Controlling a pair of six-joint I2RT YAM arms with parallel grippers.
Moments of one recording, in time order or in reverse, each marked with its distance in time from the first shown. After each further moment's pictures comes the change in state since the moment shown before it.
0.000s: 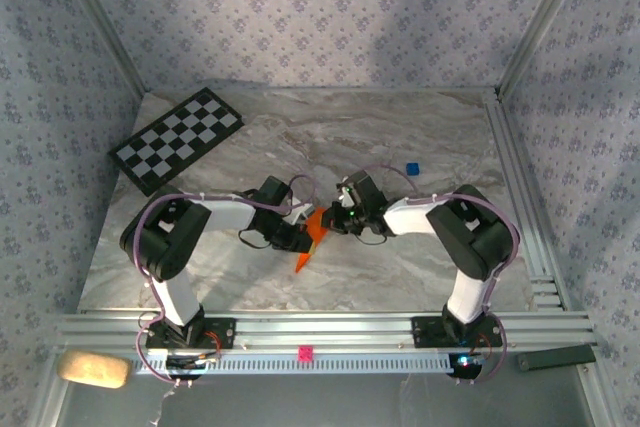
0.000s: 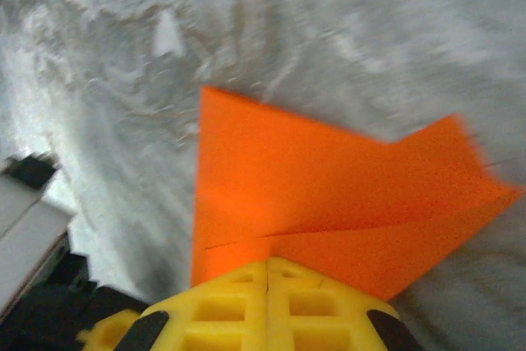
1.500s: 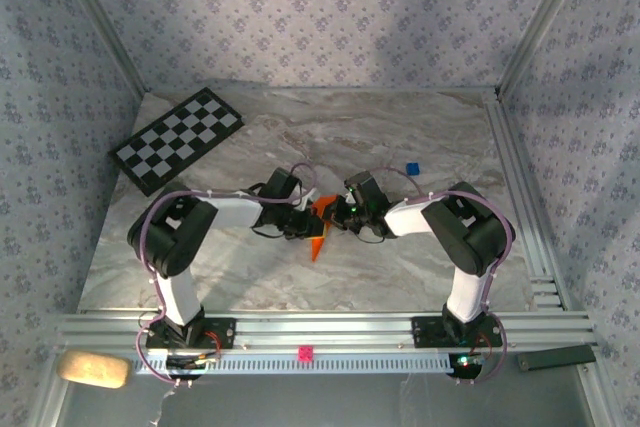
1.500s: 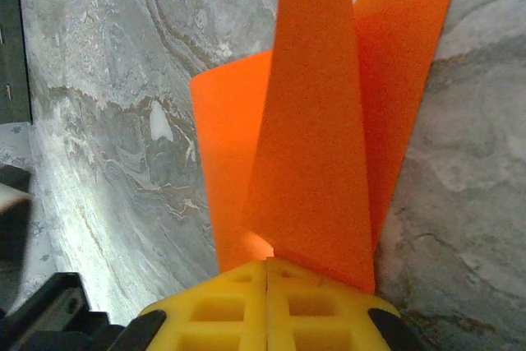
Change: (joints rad) left arm -0.044 0.047 0.061 0.182 -0.070 -0.313; right arm 0.003 0.029 -0.031 0.146 0.066 0.193
